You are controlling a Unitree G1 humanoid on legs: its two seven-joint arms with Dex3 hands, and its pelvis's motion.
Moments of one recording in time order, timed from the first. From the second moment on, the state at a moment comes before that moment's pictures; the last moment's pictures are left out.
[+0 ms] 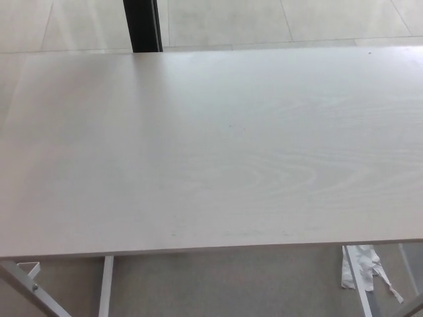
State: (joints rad) left_arm 0.10 0.84 0.38 1.27 -0.20 -0.03 -0.27; right_arm 0.12 -0.50 -0.60 1.11 0.04 -0.08 0.07
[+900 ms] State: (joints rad) left_arm 0.10 0.84 0.36 1.27 -0.16 -0.04 -0.25; right_arm 0.15 -0.55 -0.43 1.09 0.08 -0.10 0.16
